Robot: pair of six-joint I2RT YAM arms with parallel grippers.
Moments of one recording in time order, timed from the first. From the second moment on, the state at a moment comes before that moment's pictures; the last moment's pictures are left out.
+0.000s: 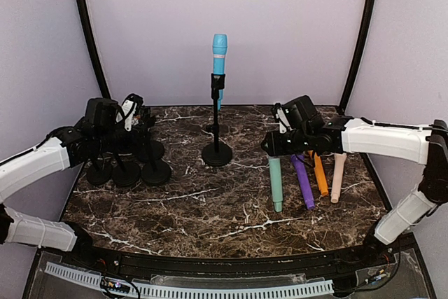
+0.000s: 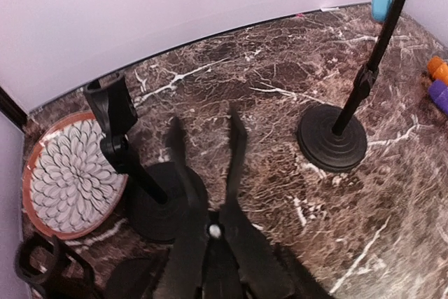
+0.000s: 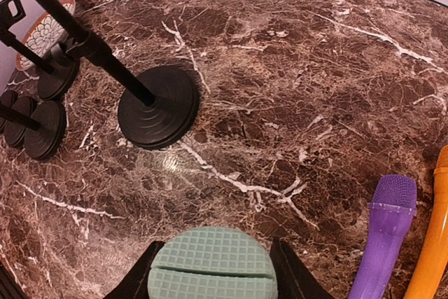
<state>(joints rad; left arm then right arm) -0.47 1.12 0.84 -0.29 -0.12 -0.02 0.74 1.49 1.07 -0.33 0.11 0.41</state>
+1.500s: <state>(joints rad) -0.47 0.90 0.75 -0.20 -0.15 0.10 0.75 1.72 1.10 -0.41 0.28 0.29</state>
